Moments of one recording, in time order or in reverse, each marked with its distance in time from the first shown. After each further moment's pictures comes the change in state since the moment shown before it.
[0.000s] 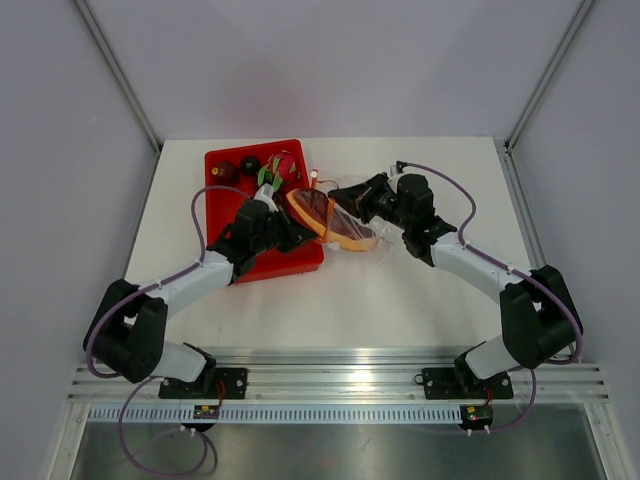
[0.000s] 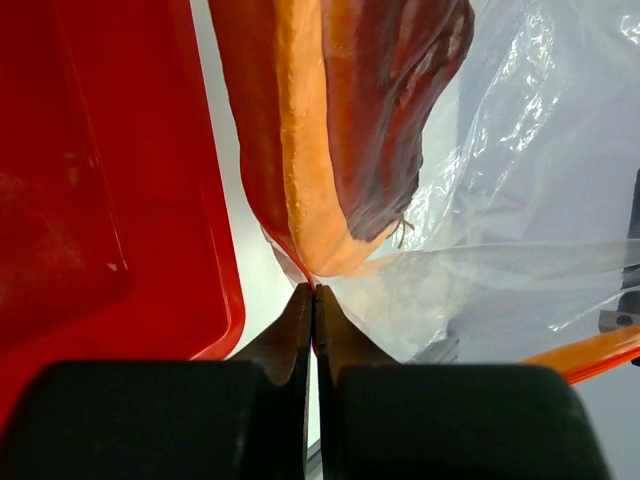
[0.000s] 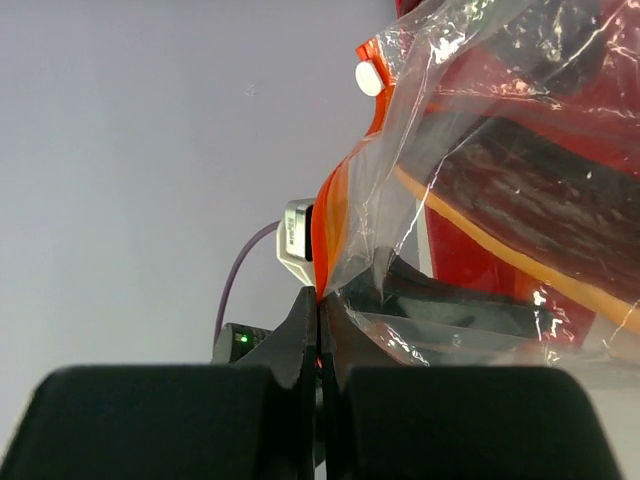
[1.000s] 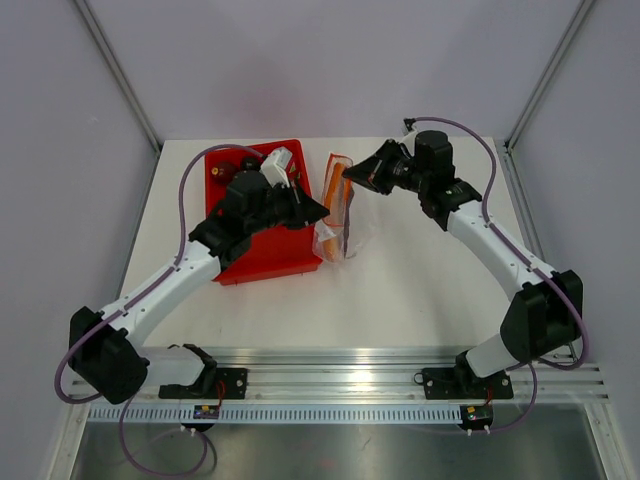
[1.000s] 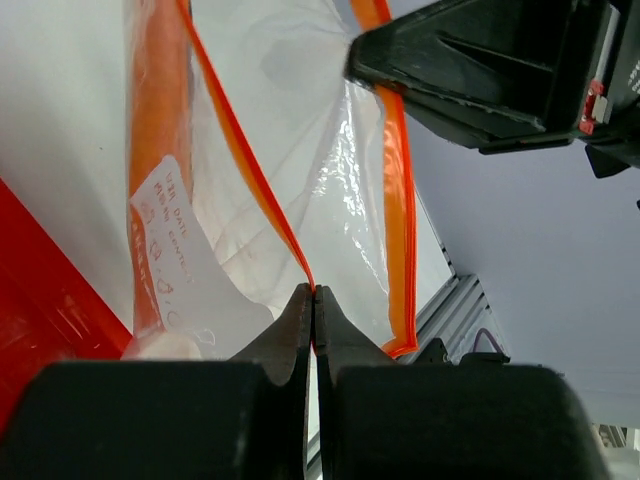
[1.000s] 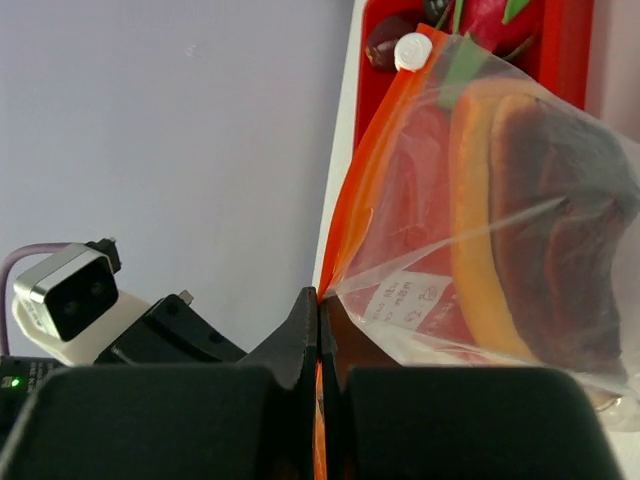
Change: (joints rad) left arm -0.084 -0.134 0.335 -0.290 0.051 0.334; right arm -0.117 0.011 0.357 -0.452 -0.146 -0.461
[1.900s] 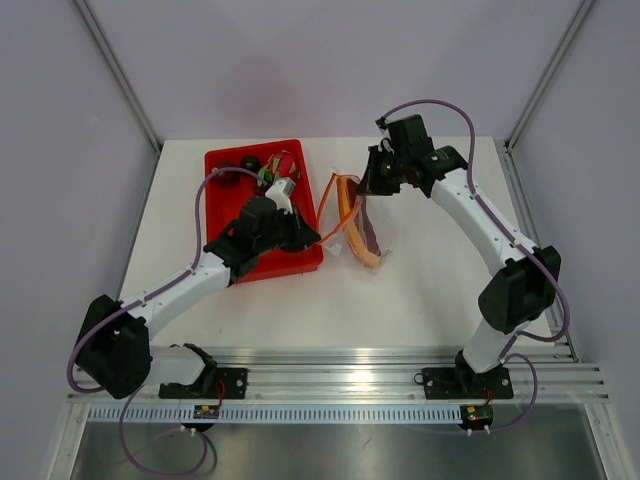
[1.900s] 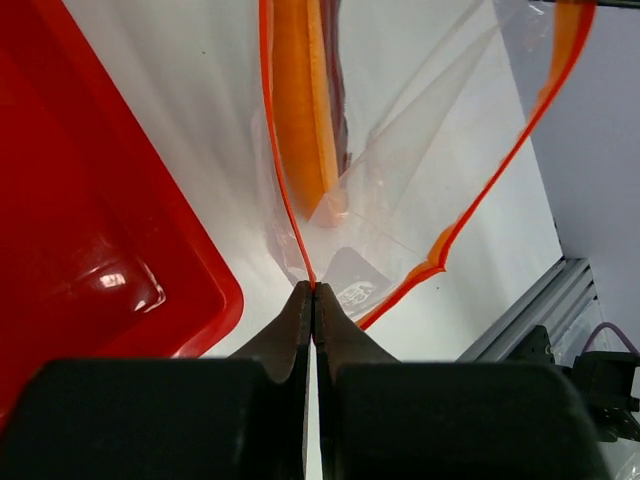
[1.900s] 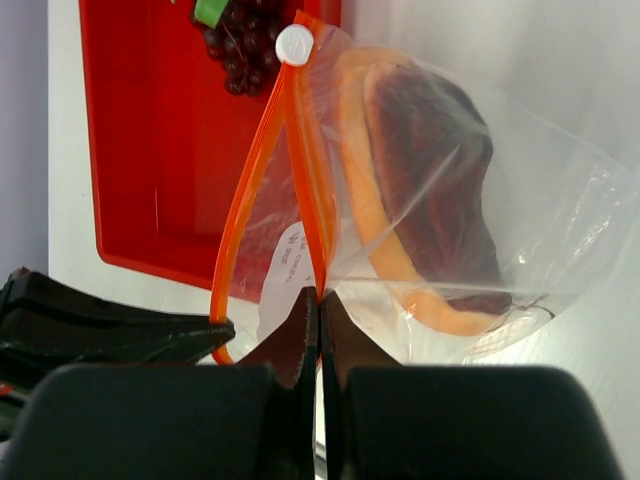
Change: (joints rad) left arm -0.016 0.036 -0.229 0.096 -0.103 0.067; right arm 0.045 0.220 0.415 -0.703 0.243 -0.557
